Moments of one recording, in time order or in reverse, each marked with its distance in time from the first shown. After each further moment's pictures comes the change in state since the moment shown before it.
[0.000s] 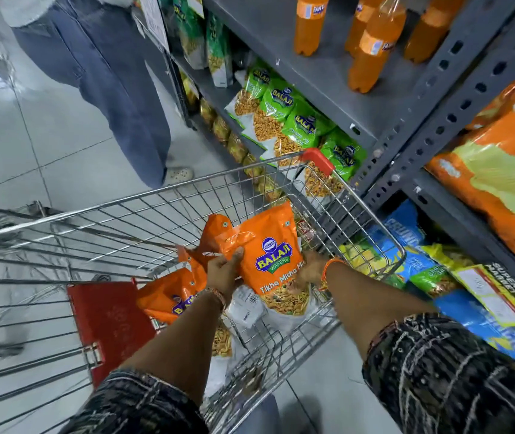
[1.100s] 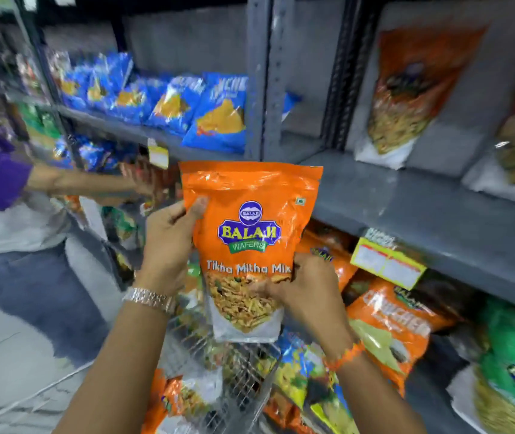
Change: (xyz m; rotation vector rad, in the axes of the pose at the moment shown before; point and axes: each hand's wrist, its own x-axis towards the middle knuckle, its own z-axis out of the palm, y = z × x) left_hand -0.351 0.350 0.162 -0.078 -0.454 0.851; right_hand -0.446 -0.004 -0.142 0.416 1.218 -0.513
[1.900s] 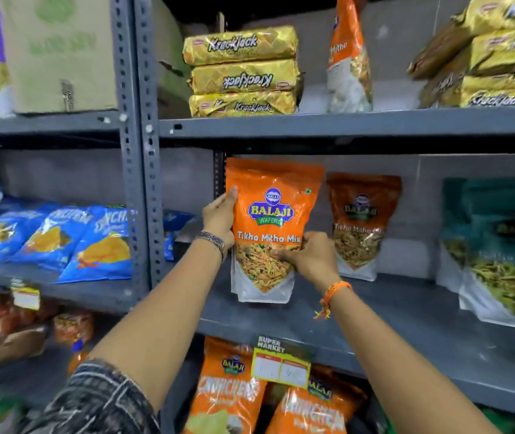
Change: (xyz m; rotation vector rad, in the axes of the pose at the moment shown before) left_hand 0.128 0.080 0.311 -0.217 -0.350 -0.189; right_hand 0.131 0.017 -0.241 -0.018 0.521 0.140
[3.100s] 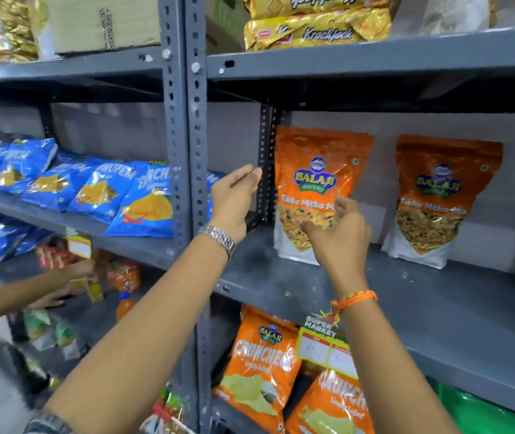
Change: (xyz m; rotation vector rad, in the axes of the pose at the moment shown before) left_hand -0.015 -0.003 -0.062 0.004 0.102 0.194; right_hand -0.031 -0.038 0.059 0.120 0.232 -0.029
